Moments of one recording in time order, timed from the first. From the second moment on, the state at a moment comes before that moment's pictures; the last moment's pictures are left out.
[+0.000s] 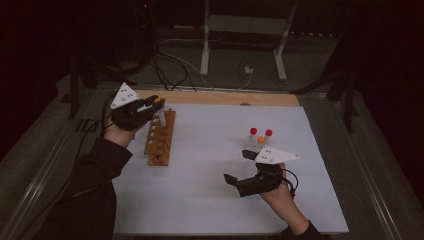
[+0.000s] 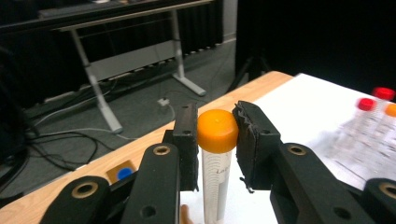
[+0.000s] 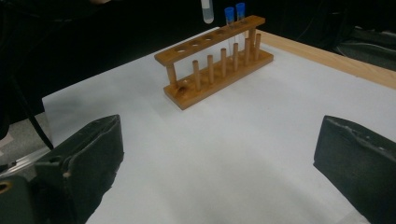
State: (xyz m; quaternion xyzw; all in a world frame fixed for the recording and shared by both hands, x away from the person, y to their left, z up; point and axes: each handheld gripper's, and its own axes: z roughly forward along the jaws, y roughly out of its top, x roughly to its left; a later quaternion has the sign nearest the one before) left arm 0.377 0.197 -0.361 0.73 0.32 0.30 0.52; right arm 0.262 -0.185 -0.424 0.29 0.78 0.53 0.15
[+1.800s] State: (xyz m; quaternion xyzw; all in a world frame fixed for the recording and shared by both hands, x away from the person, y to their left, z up) left arm 0.424 0.200 -0.450 0.73 0.43 0.32 0.42; right arm 0.263 -0.188 -0.426 0.29 0.78 0.53 0.14
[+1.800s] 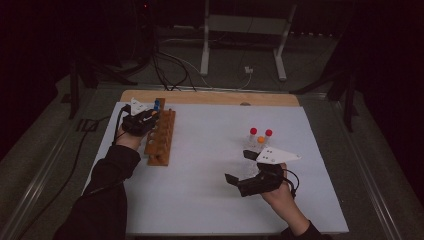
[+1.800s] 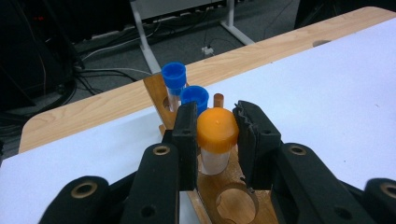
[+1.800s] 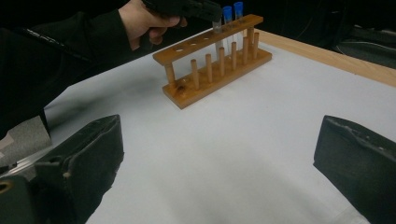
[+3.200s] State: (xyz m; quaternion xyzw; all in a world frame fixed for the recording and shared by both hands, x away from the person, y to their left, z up) left arm 0.286 0.173 -0.444 0.77 0.30 0.21 0.52; right arm 0.313 -0.260 -0.446 0.42 0.76 0.43 0.23
